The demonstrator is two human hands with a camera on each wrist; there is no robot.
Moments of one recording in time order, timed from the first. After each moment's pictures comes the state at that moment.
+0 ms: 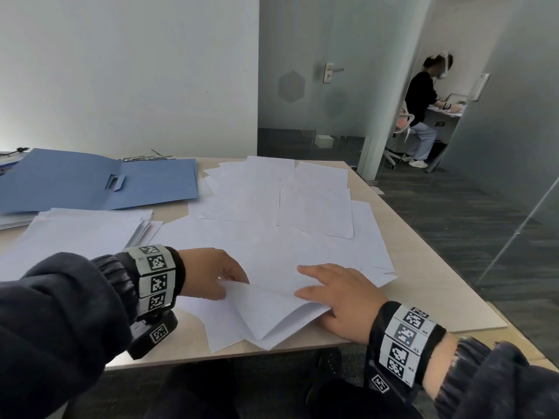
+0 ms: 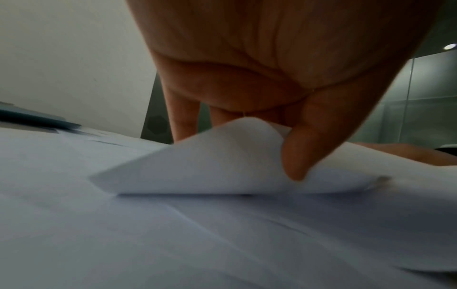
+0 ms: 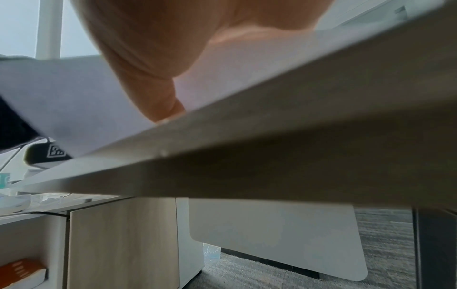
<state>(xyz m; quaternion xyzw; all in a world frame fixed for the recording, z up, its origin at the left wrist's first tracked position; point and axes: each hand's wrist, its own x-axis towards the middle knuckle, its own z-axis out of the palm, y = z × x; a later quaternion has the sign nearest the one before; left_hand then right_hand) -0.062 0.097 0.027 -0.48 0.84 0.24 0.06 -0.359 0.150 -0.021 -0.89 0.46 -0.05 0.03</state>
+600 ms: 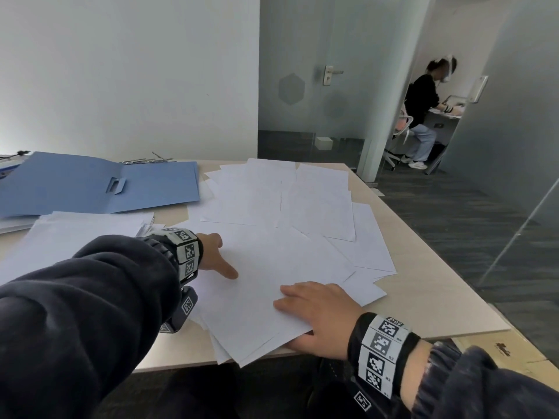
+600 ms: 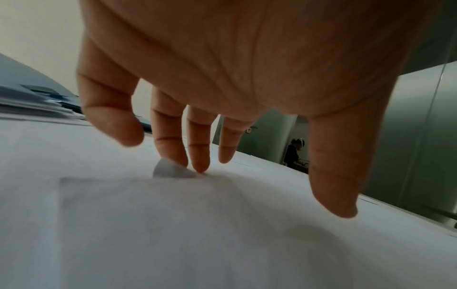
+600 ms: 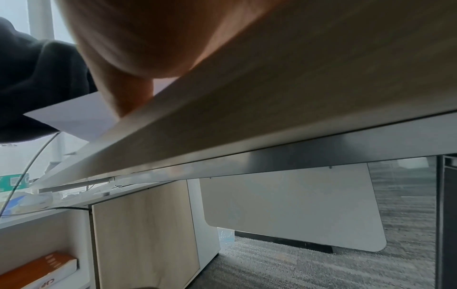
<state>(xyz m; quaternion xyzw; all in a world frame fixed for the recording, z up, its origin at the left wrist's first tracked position) -0.058 0.030 0.007 -0.70 0.69 0.15 0.11 -0.325 0.155 -0.034 -0.87 0.48 0.02 0.08</state>
